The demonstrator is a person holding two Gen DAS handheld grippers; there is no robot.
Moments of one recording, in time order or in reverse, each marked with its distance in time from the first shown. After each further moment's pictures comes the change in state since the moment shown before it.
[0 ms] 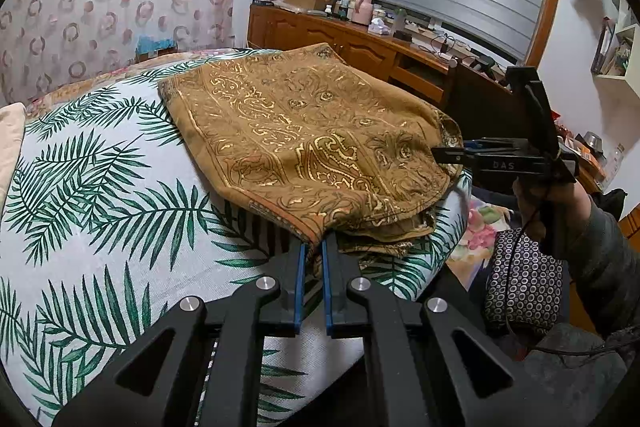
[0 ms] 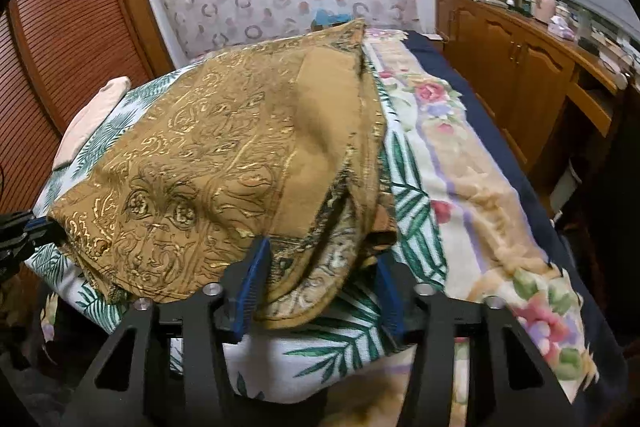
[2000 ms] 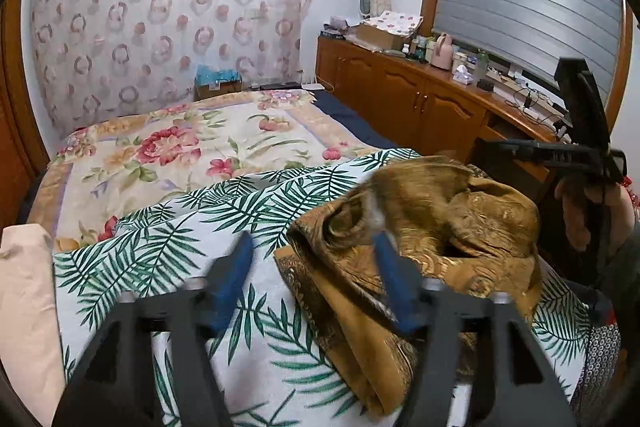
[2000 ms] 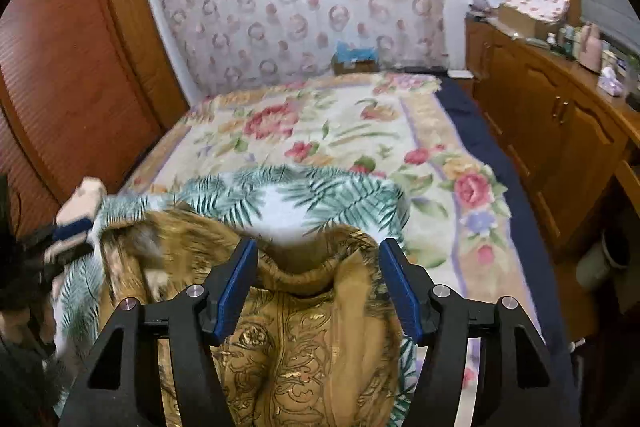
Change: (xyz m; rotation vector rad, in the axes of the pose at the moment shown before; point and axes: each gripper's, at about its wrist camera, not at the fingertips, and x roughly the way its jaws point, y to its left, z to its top) left arm 0.081 0.140 0.175 -0.071 -0.110 0.211; right arm 0.098 -0.007 0.240 -0.005 -0.096 0.059
